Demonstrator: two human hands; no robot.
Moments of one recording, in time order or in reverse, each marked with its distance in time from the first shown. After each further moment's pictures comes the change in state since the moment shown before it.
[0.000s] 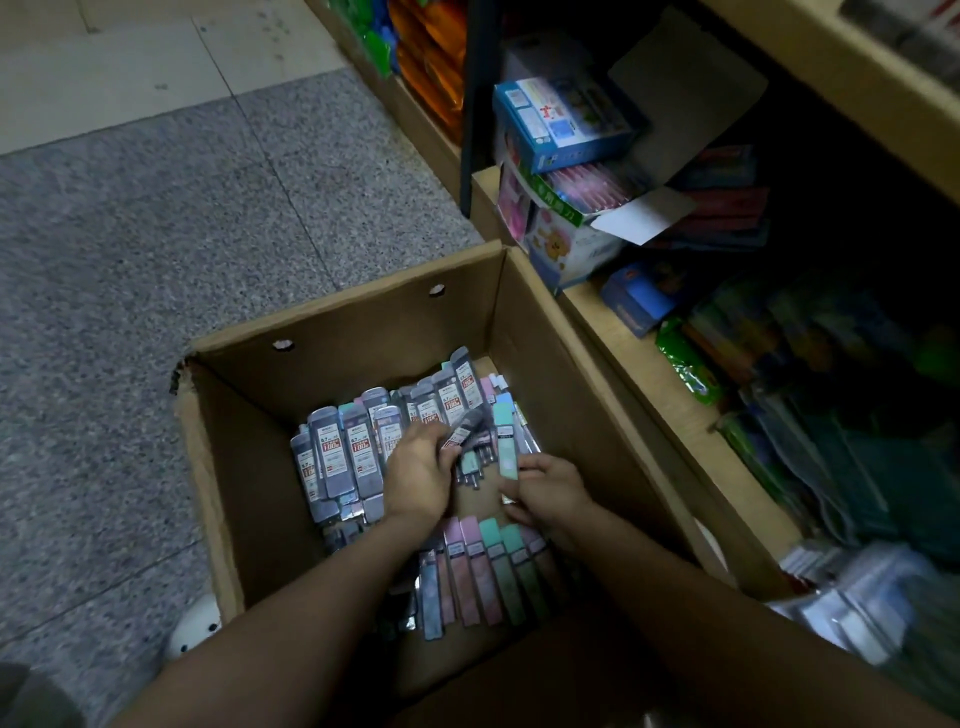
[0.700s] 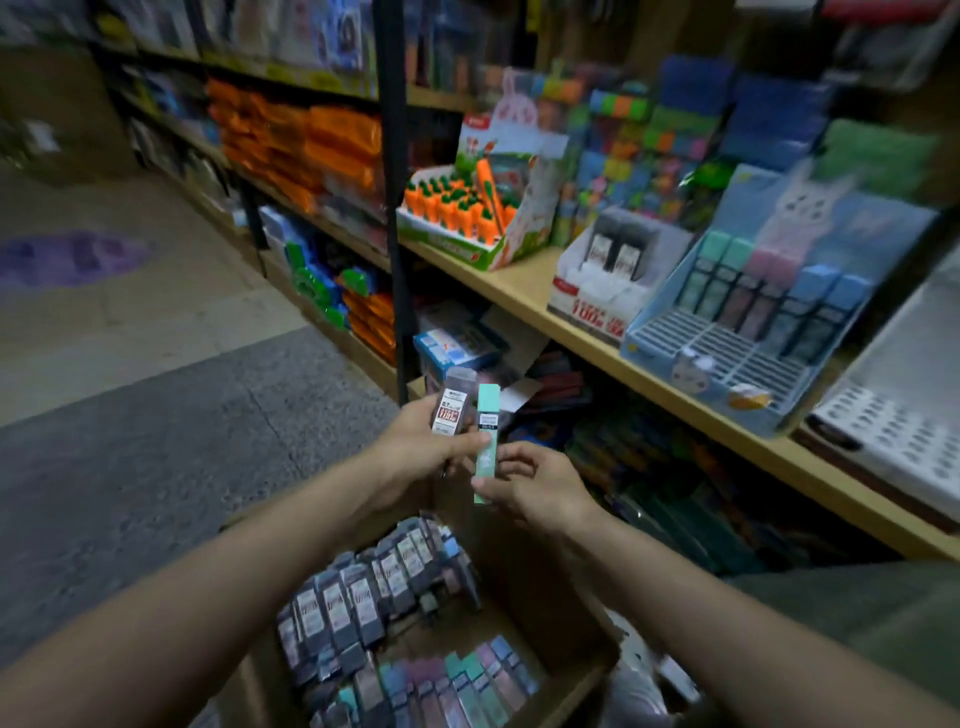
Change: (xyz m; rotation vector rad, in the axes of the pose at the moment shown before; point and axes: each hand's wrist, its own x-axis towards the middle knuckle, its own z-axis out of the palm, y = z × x) left_hand -0.036 0.210 -0.188 -0.621 -0.449 0.319; right_hand -0.212 -0.121 -0.057 -0.010 0.035 -0.679
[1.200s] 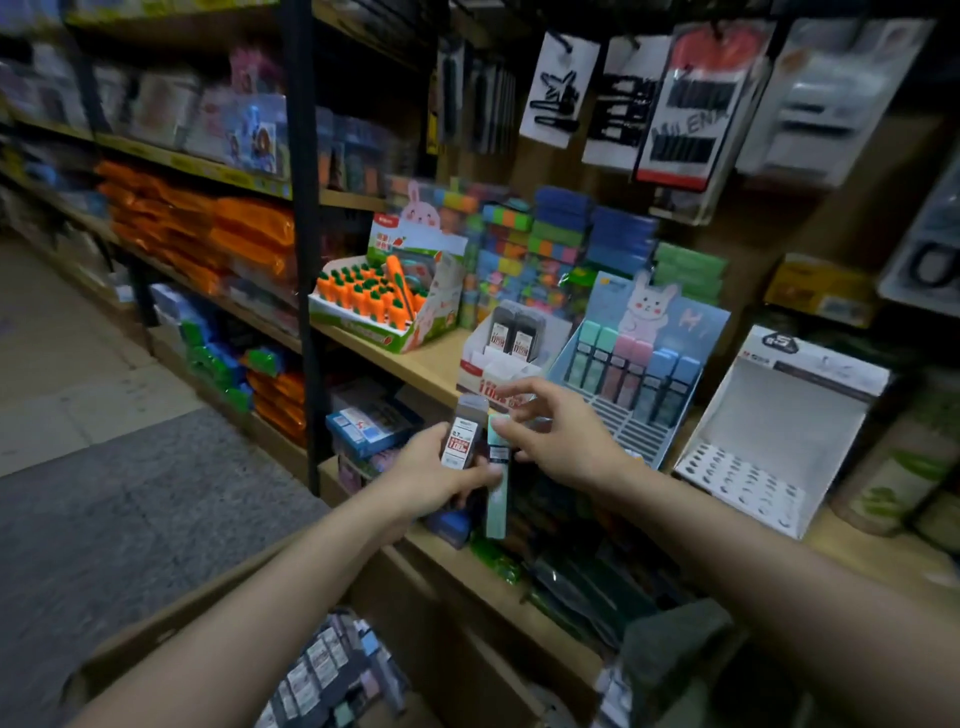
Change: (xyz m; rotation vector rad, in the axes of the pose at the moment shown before) left_hand 0.017 0.067 0.066 -0.018 -0.160 0.205; right_hand -0.020 -0.116 -0.095 -0.499 0.244 -0.408
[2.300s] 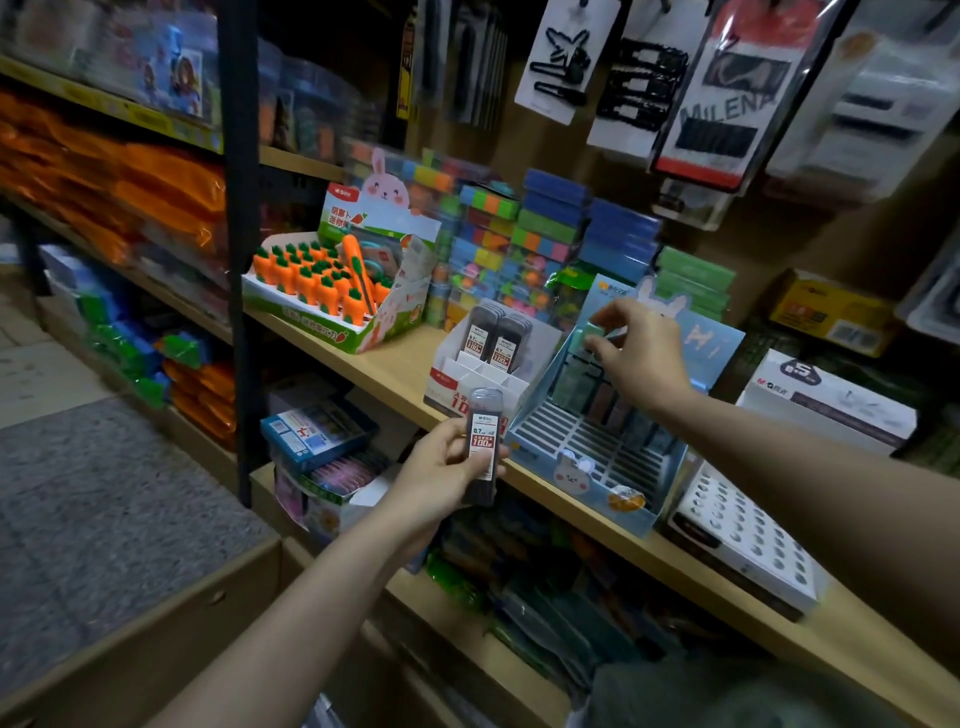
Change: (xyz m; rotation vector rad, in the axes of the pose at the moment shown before) left_hand 0.082 -0.035 0.022 -0.349 -0.054 -0.013; right_hand 0.116 0.046 -0.091 -0.519 0.446 -0.119
